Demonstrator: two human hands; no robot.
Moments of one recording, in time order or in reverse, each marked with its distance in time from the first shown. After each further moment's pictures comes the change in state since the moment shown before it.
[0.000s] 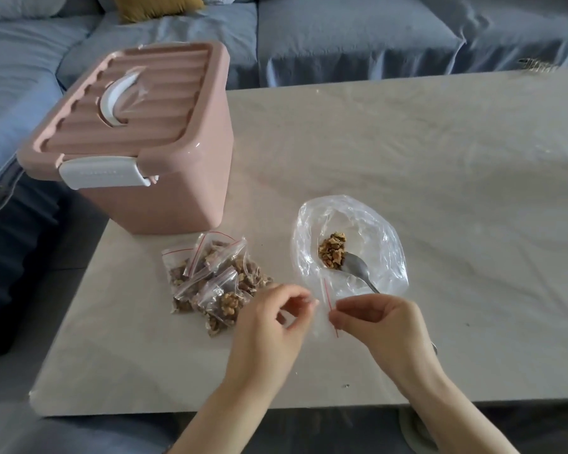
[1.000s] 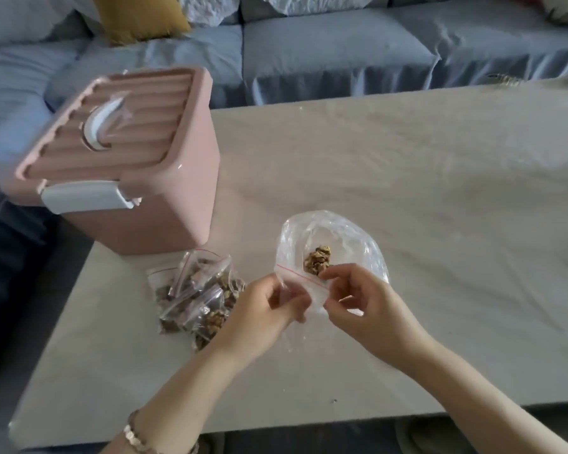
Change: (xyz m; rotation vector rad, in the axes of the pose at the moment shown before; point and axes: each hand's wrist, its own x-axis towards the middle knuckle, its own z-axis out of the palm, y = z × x) left_hand 0.043 0.009 -0.001 -0.360 -0.365 -0.257; right_hand 0.030 -0.009 -0.020 -0.249 -0.245 -0.392
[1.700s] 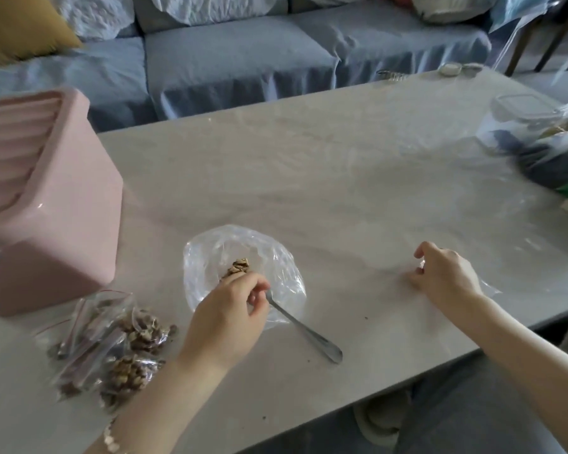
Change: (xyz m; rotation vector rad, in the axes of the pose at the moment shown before) left_hand 0.035 0.013 0.062 0.656 0.052 0.308; right_hand -0.025 0.108 -0.182 -0.883 0.419 0.637
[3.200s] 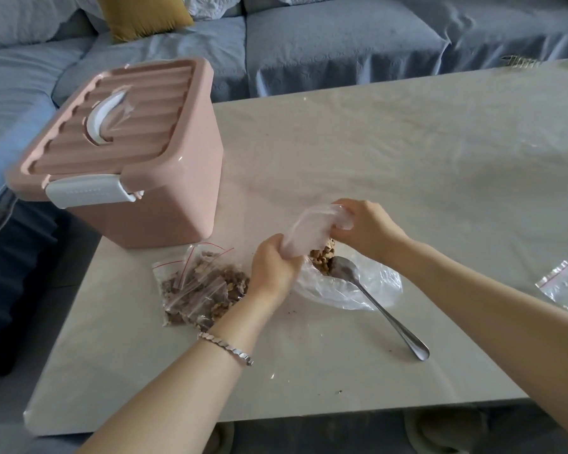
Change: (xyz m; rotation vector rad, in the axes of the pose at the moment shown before) left_hand 0.016 -0.063 -0.010 -0.421 0.195 -0.545; right_hand -0.024 -0.217 0.029 0.440 -0.192 -0.730
